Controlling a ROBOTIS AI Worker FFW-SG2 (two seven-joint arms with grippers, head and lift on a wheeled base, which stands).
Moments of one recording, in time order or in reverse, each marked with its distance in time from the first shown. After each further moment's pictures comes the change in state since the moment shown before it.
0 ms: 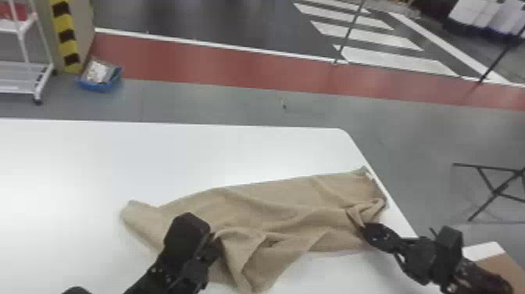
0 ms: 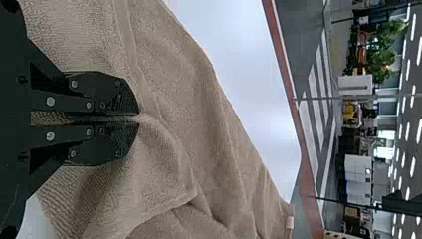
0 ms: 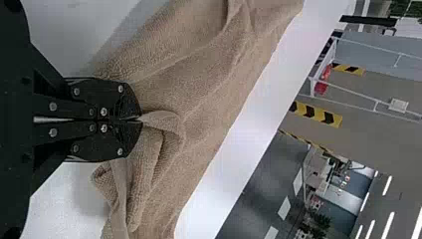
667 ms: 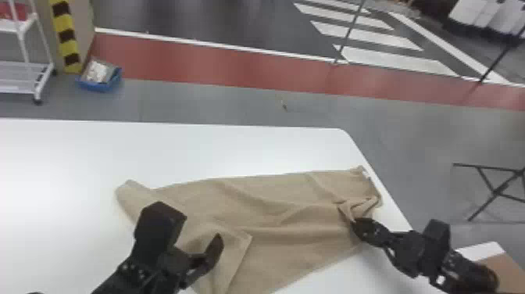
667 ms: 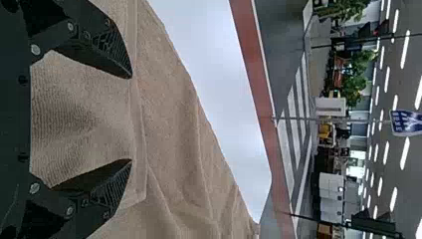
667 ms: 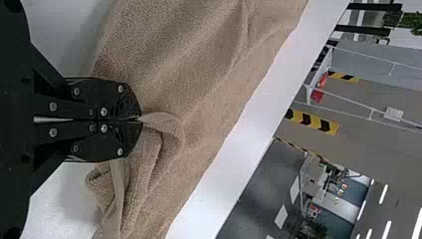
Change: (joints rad) left arm 0.065 0.034 0.077 -0.131 0.034 -0.019 -0.010; right arm -0.032 0.004 0.043 -0.001 0.013 0.019 0.000
